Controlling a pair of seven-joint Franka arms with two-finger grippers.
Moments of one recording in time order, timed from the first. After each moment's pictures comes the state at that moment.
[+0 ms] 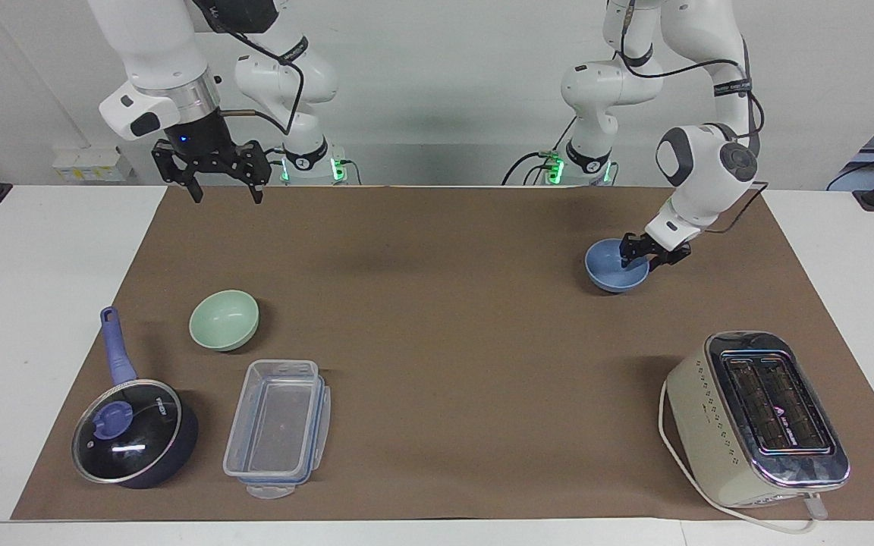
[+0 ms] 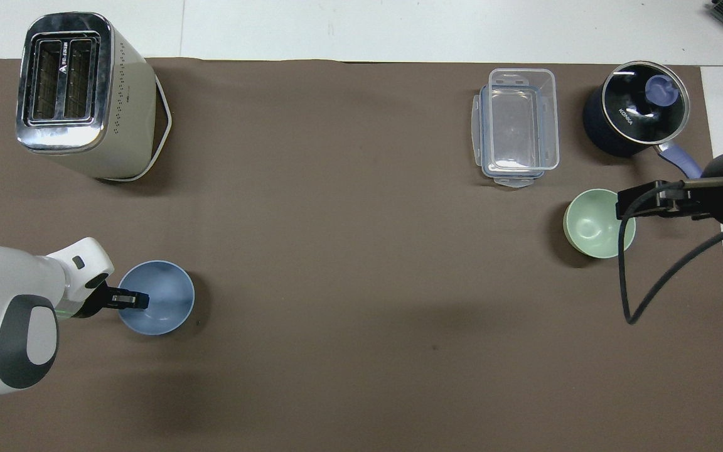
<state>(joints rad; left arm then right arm) 0.07 -0.10 -0.07 -2.47 -0.17 2.27 0.27 -0.11 -0.03 0.18 -1.57 -0.01 1.56 0.10</state>
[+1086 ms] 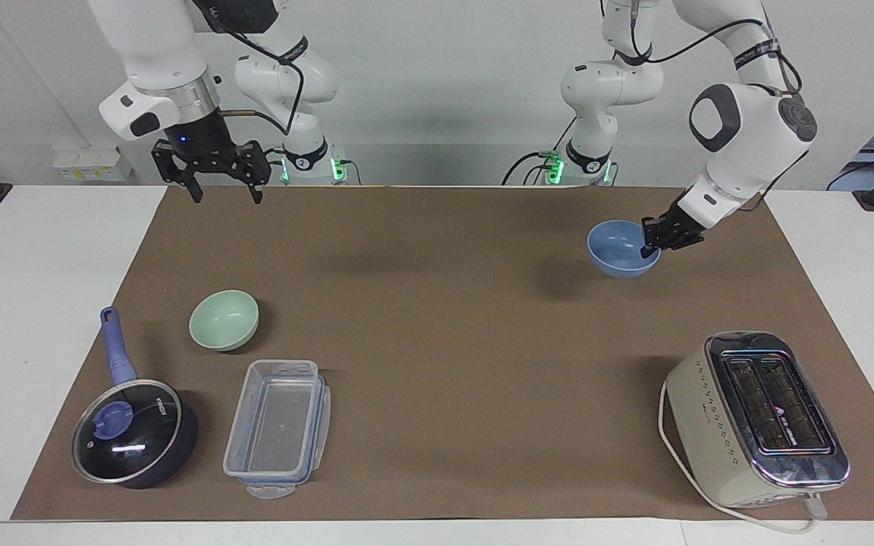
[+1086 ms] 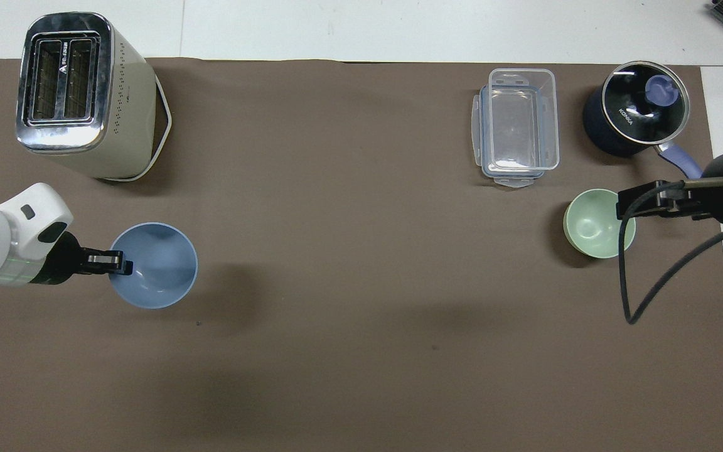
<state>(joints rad) 0.03 -0.13 -0.08 -2.19 -0.29 1.99 0.14 -0.11 -0.03 0.18 -1.57 -0.01 1.56 0.10</state>
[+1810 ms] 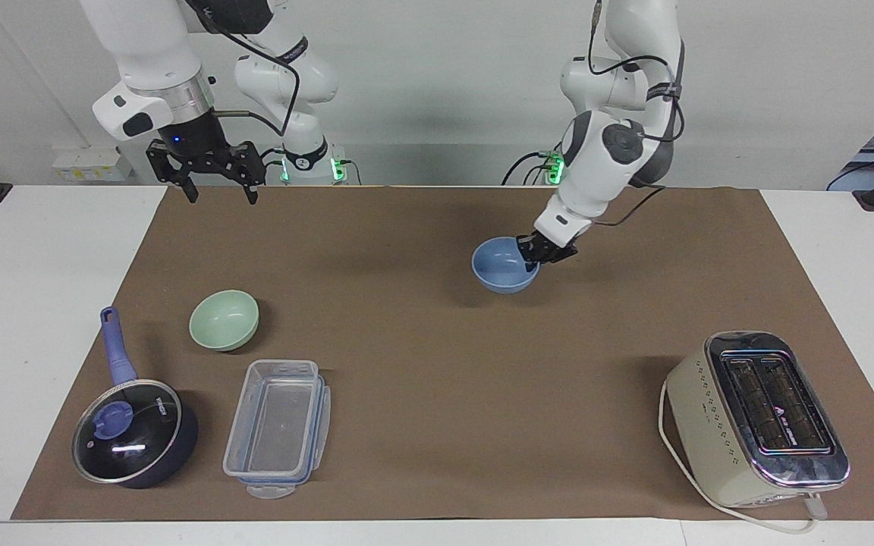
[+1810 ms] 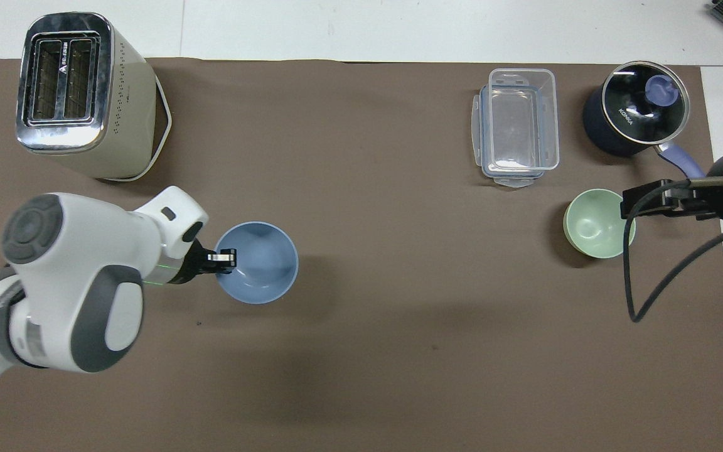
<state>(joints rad) -0.45 0.03 -0.09 -2.22 -0.30 2.31 -0.36 -0.12 -0.03 0.18 -1.57 -0.01 1.56 0.10</state>
